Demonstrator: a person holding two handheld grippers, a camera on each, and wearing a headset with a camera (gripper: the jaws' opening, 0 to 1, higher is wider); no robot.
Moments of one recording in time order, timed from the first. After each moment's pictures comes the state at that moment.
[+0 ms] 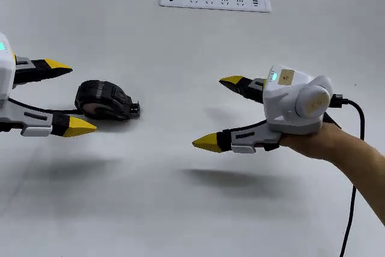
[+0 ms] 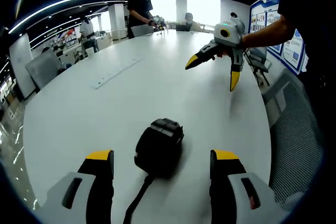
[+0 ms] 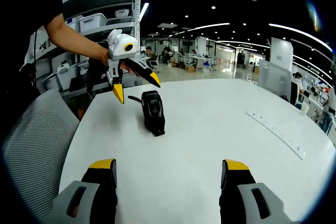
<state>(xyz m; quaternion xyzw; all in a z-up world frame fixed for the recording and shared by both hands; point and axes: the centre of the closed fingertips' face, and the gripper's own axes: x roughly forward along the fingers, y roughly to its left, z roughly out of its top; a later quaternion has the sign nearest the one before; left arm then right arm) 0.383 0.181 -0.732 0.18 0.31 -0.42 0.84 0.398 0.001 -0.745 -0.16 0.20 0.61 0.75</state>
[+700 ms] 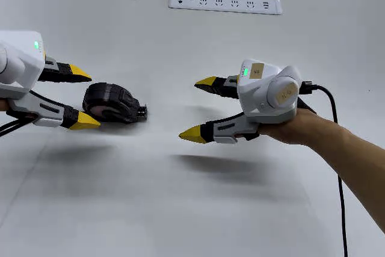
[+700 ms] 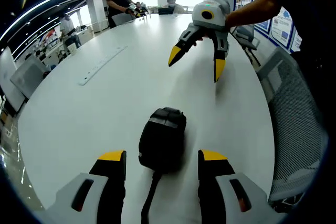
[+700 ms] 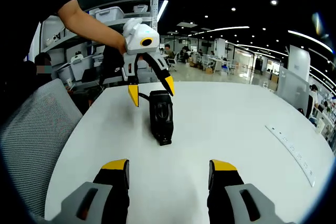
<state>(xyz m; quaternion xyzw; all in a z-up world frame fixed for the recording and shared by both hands) 0.388 0.185 -0.751 0.26 0.35 -0.46 0.77 0.401 0.046 -0.757 -0.19 0.18 0.67 0.70</state>
